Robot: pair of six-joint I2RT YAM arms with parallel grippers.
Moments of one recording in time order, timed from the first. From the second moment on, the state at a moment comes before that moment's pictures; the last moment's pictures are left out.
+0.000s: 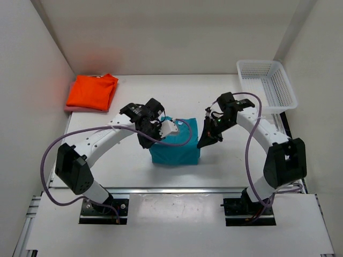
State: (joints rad) left arm -0.71 1.52 1.37 -1.16 0.13 0.57; right arm 0.38 1.53 1.22 -1.08 -0.77 0.41
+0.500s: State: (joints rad) left arm -0.56 1.81 1.62 -1.07 0.14 0.47; right arm 0.25 1.78 1.34 -1.00 -0.84 0.35
